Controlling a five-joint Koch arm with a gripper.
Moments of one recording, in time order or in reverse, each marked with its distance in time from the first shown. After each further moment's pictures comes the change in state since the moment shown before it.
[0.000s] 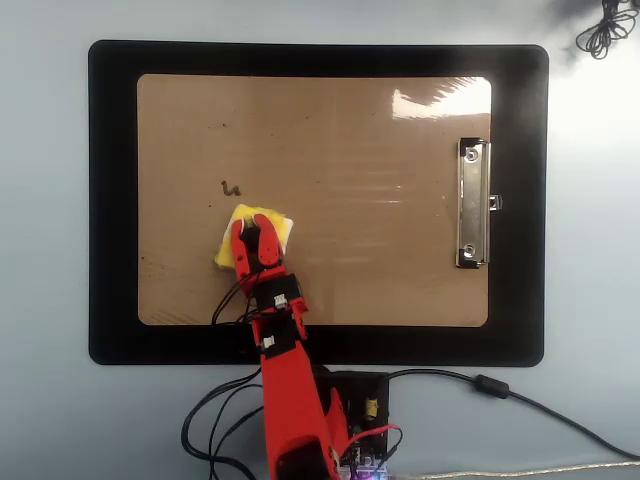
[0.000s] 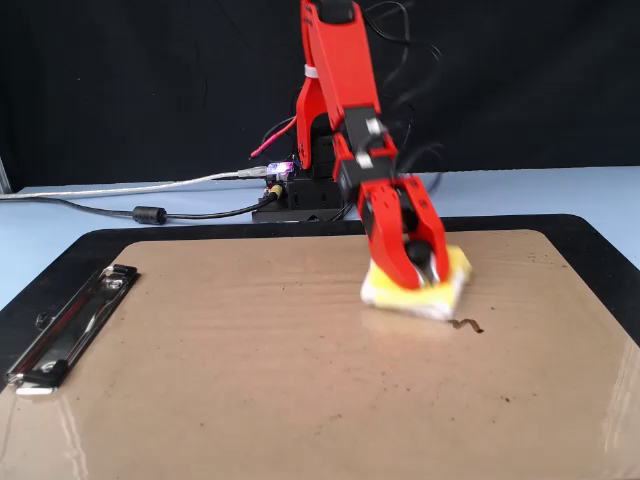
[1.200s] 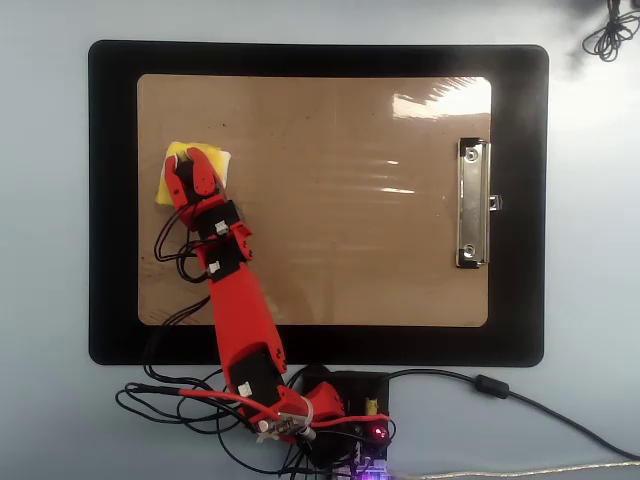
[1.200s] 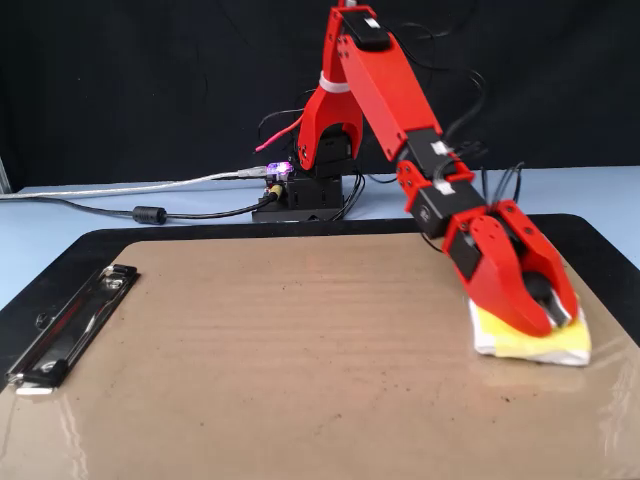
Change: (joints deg) arm -7.9 -32.8 -41.8 4.4 -2.0
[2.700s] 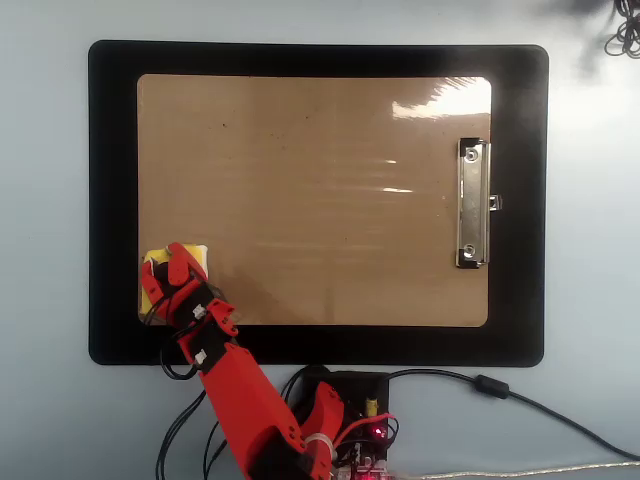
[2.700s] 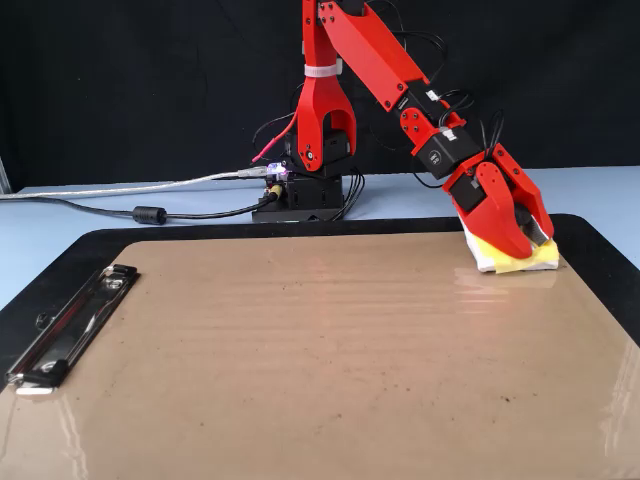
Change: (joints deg) arm -18.6 24.4 25.2 12.2 -6.7
